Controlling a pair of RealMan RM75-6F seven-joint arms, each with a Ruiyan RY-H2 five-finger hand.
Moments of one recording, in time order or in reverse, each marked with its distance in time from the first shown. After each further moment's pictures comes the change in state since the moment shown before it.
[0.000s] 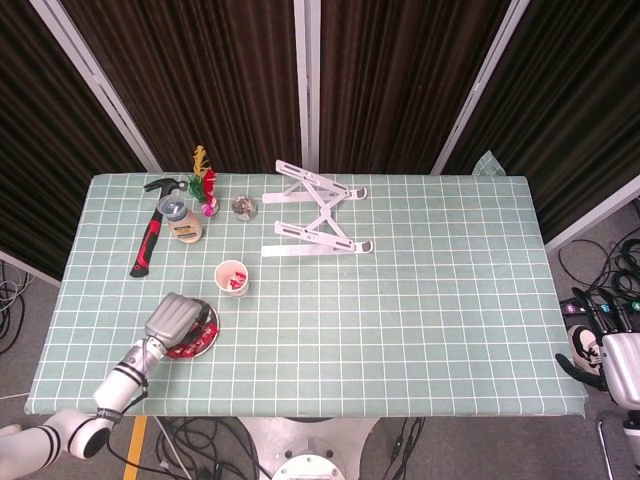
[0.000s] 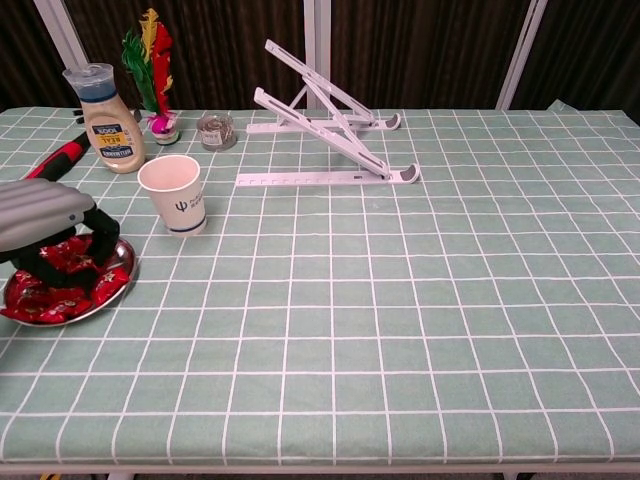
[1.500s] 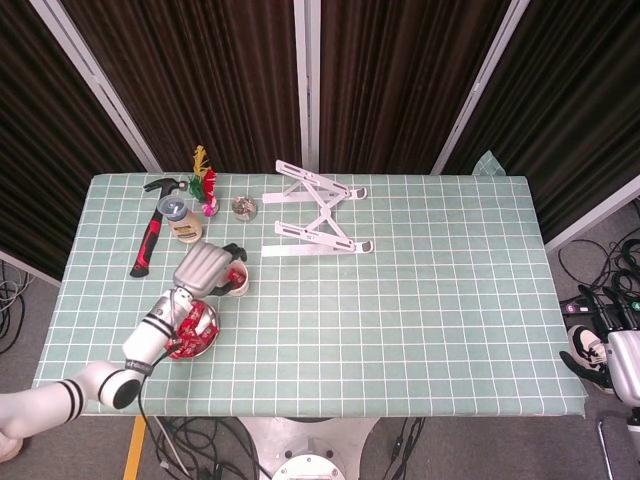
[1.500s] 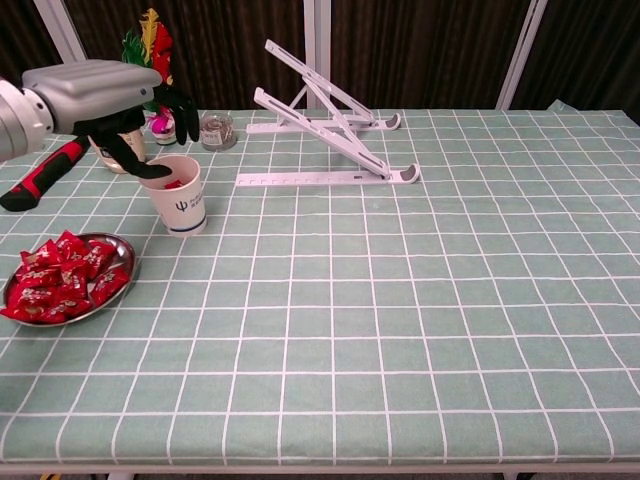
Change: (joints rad) left arm -0.203 0.060 -0.184 -0.129 -0.153 -0.072 0.072; right arm 0.004 -0.008 0.009 0.030 0.022 -0.014 0.032
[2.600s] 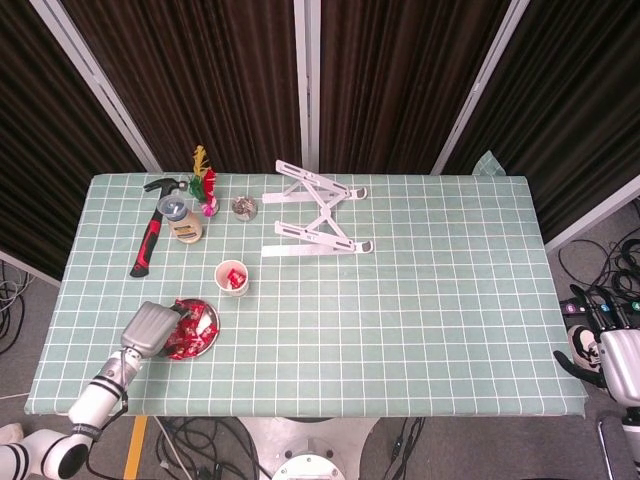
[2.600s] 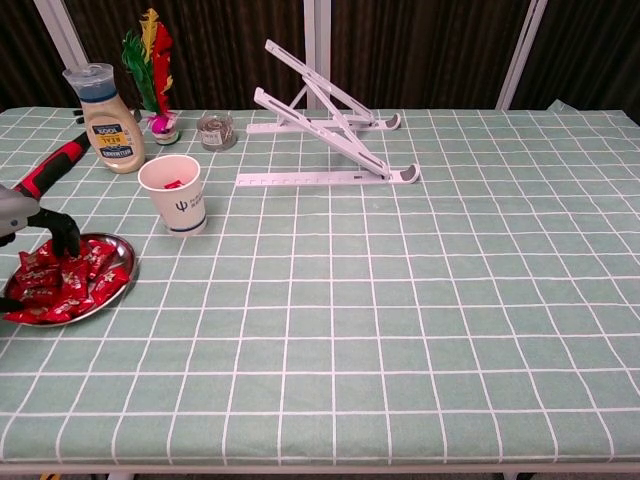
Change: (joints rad) left arm 0.244 0.085 0.218 -0.091 0.015 0.076 0.160; right arm 0.006 0.010 -0.003 -0.029 -0.021 0.006 -0.026
